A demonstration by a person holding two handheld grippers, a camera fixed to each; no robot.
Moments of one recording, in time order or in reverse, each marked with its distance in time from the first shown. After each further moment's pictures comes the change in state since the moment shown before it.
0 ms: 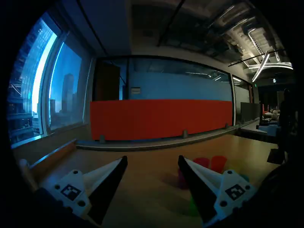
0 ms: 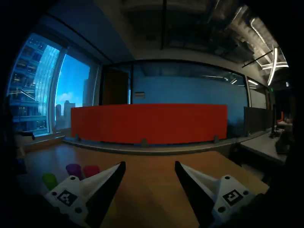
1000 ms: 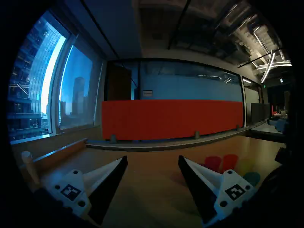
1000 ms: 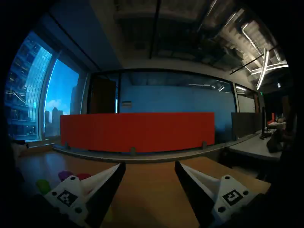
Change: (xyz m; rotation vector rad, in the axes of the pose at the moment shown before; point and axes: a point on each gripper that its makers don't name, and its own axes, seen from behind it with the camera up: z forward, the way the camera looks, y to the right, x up) left arm -0.026 -0.020 0.001 0.121 0.028 0.001; right arm 0.003 0.007 -0.009 -0.120 0.076 0.010
